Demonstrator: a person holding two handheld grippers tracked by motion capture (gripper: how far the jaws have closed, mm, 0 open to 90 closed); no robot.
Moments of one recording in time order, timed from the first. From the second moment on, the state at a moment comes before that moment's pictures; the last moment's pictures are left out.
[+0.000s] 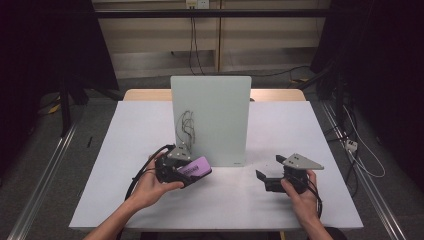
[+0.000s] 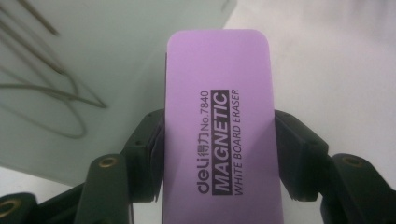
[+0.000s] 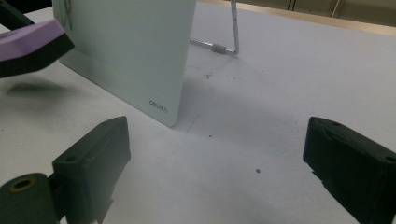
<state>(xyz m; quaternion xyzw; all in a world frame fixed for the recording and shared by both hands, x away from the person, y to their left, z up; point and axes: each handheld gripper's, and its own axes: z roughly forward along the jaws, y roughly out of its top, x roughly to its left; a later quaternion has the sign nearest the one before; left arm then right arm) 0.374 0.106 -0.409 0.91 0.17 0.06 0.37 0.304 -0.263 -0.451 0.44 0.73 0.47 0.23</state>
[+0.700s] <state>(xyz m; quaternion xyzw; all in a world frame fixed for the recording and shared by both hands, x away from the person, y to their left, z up) 0.373 0.121 -0.395 0.89 0.18 0.09 0.42 0.306 -0.263 -0.452 0.44 0.73 0.47 0.24</state>
